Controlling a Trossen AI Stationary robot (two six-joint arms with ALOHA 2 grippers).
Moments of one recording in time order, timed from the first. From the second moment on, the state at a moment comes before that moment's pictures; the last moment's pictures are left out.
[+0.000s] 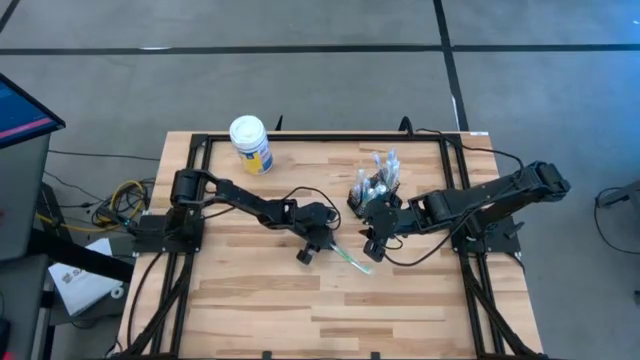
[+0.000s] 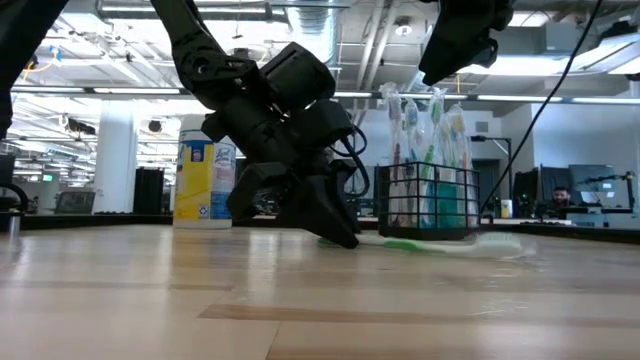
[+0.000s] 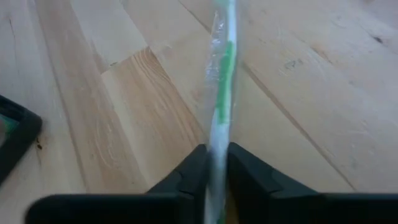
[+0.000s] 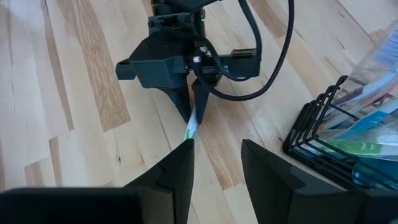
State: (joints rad) left arm 0.02 2.02 1.00 0.22 0.21 0.54; right arm 0.27 1.38 1.13 -0.71 0.32 0.59
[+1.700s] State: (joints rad) left arm 0.04 1.61 0.86 0.26 0.21 0.32; right arm 0.27 1.38 1.13 -0.70 0.34 0.57
